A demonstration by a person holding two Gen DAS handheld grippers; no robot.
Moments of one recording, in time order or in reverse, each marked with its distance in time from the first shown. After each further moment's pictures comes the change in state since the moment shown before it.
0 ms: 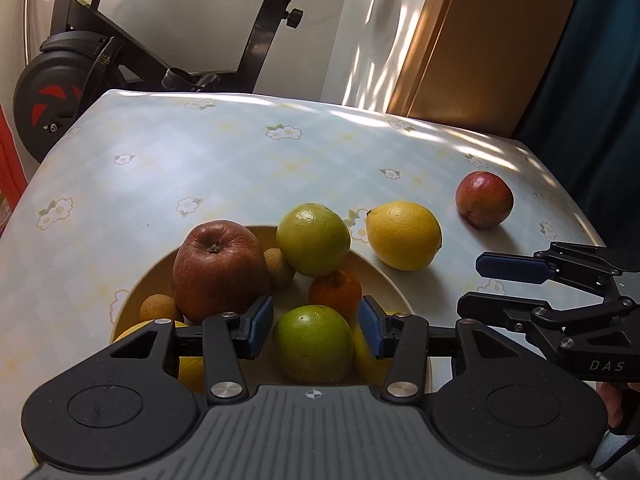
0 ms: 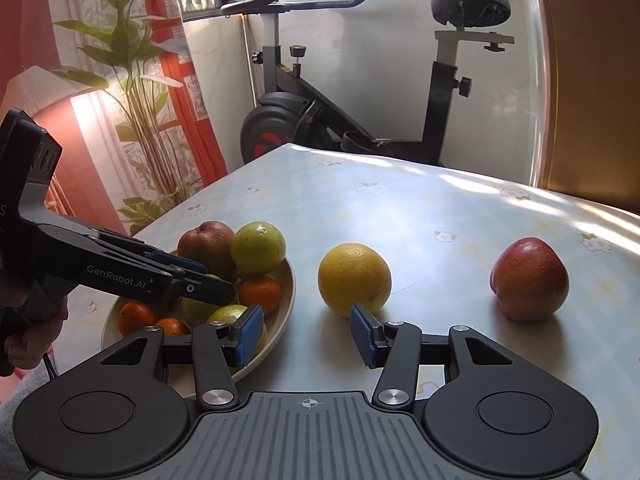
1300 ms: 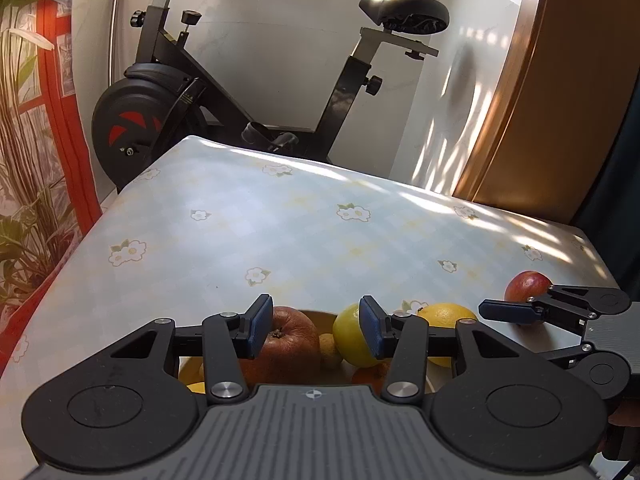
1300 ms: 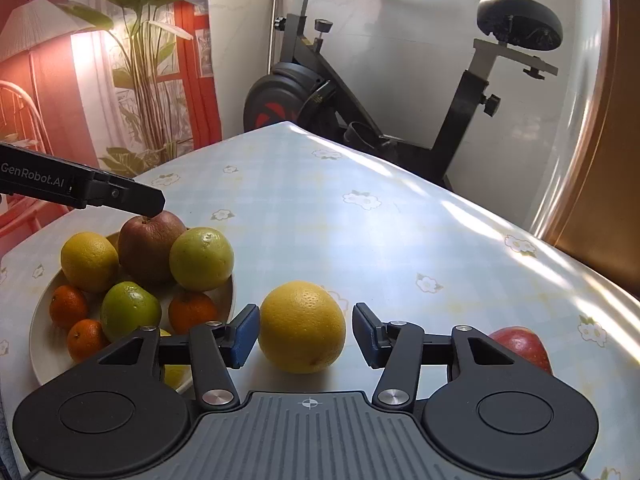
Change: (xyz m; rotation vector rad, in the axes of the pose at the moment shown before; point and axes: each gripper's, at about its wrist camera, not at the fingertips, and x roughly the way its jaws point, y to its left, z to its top) left arm -0.024 -0.002 0.029 -0.150 -0.162 0.203; right arm 0.054 -0.016 0.041 -0.223 0.118 -0.039
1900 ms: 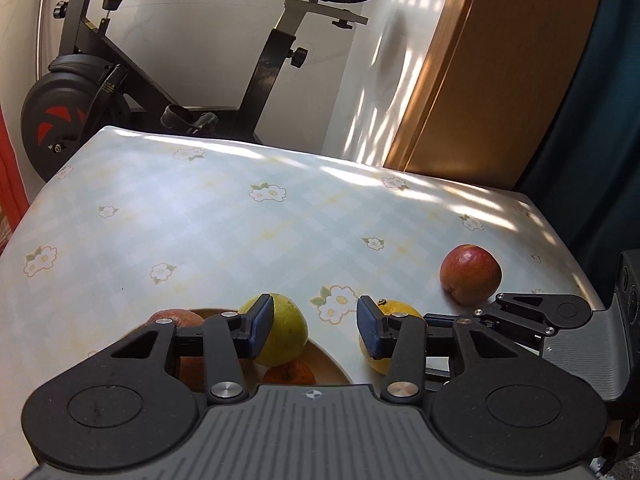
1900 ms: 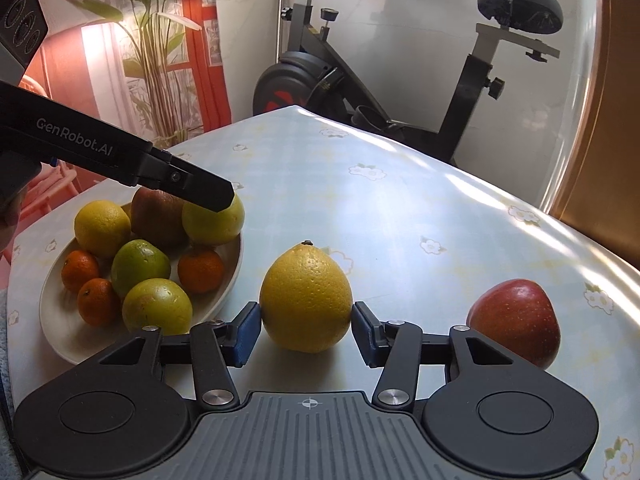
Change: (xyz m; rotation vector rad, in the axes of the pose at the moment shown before) left arm 0.026 -0.034 0.005 0.092 0.077 -0.196; right arm -0.016 -0.006 -0.029 0.024 -0.009 0.033
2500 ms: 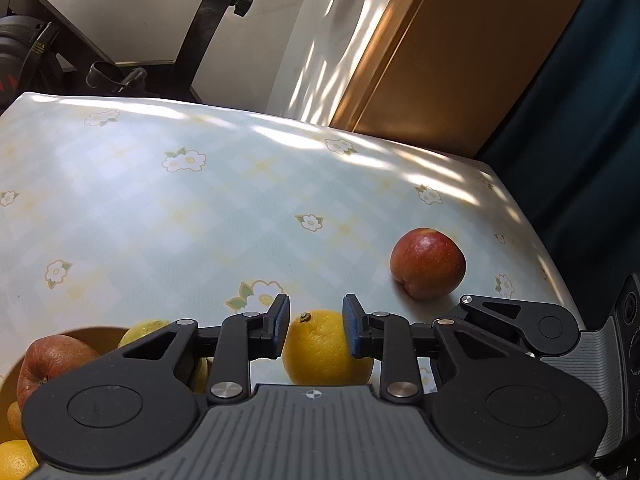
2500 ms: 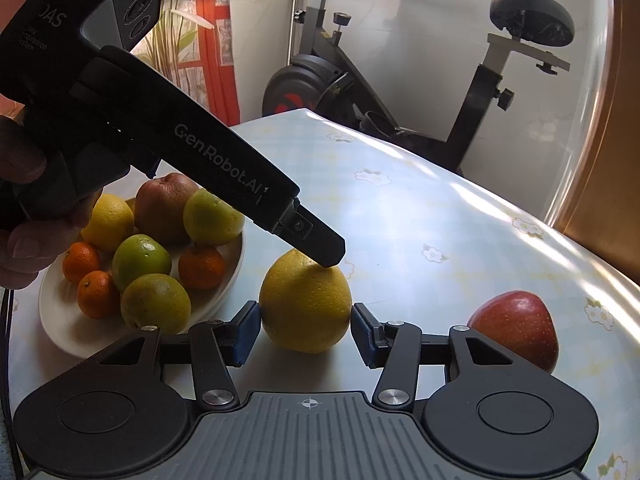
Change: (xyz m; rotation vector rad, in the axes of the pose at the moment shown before) left arm 0.059 -0.013 0.014 -0.018 0.135 -0.166; right arm -0.001 -0.001 -0.002 -0.045 -0.007 0.011
